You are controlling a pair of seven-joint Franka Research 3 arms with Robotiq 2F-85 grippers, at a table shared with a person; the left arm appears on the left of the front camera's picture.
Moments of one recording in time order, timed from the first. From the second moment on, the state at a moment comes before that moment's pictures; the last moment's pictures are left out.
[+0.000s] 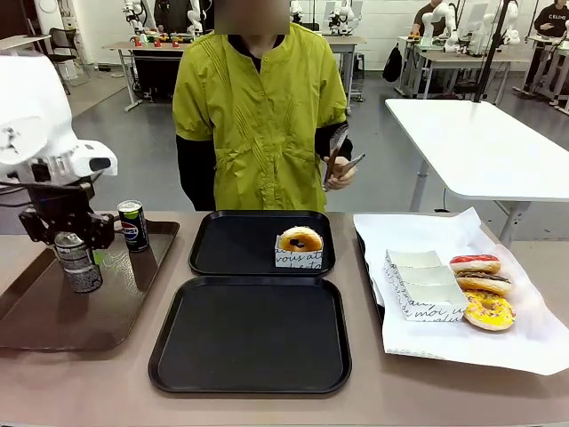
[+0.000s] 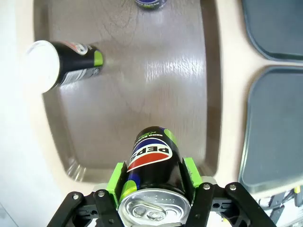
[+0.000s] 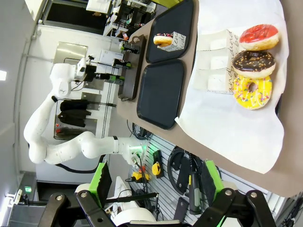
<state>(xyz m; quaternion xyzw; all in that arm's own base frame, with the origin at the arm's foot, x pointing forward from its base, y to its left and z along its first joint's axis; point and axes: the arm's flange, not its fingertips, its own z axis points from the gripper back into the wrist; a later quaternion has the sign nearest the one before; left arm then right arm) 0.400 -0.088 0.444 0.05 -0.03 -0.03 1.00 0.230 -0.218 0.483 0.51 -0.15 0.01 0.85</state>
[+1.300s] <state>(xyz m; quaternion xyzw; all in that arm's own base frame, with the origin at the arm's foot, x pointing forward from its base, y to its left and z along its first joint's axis) 0.377 -0.132 0.477 0.07 -0.03 -0.07 0.99 0.230 -0.218 0.484 0.51 -0.15 0.01 0.85</state>
